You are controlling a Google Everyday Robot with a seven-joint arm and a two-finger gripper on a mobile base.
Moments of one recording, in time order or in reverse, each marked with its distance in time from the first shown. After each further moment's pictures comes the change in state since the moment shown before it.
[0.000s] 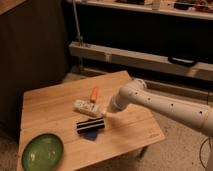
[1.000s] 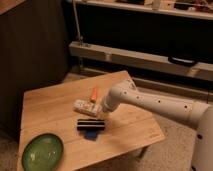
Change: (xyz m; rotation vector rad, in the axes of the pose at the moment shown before) arm -0.024 0.014 0.034 -0.053 0.035 -0.003
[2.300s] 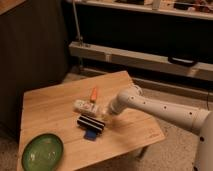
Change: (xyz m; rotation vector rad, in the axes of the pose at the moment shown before) arm 0.031 -0.008 0.023 0.016 -0.074 0.207
